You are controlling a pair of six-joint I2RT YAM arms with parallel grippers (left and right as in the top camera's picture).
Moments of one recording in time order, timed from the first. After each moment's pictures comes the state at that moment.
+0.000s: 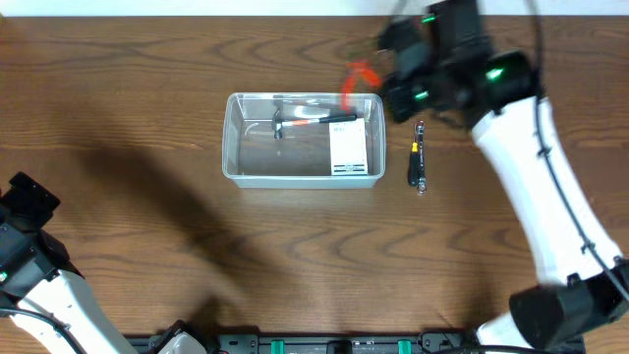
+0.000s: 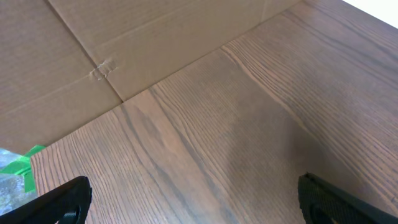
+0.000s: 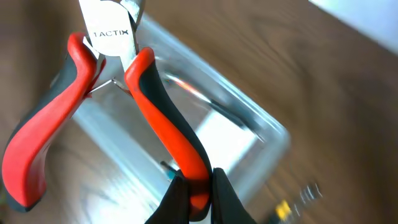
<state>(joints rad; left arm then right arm) 0.82 1.06 0.96 -0.50 -0.14 -0.02 0.42 1.72 1.80 -0.99 -0.27 -0.20</state>
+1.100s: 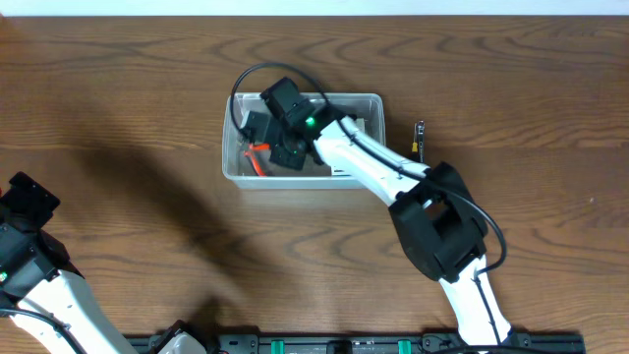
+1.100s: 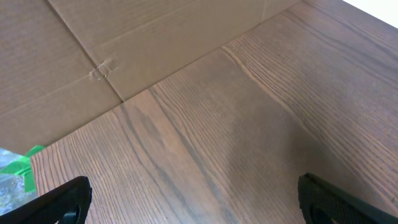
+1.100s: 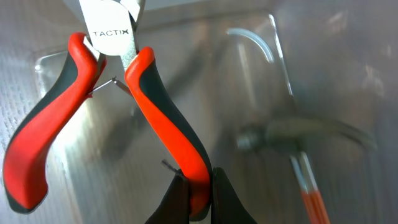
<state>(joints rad) 0.82 1.06 0.96 -0.50 -0.14 -0.02 0.73 2.27 1.80 -0.62 -0.11 -0.59</state>
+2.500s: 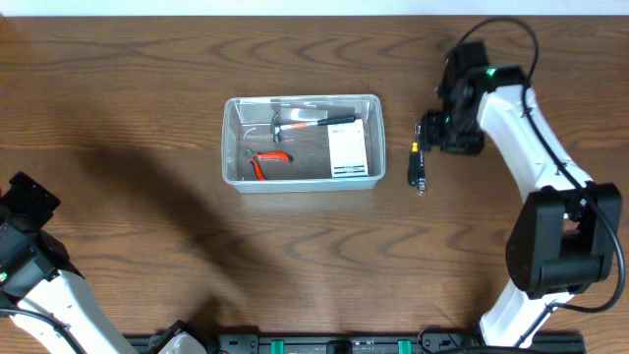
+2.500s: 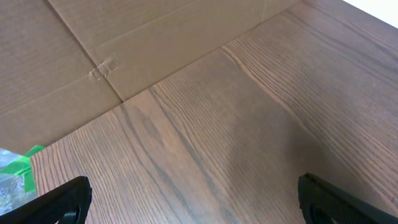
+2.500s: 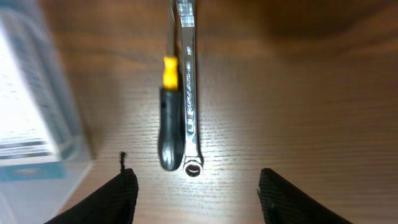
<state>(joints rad) 0.82 1.06 0.96 -0.50 -0.14 -0.02 0.13 1.92 1.49 -1.06 -0.06 0.24</state>
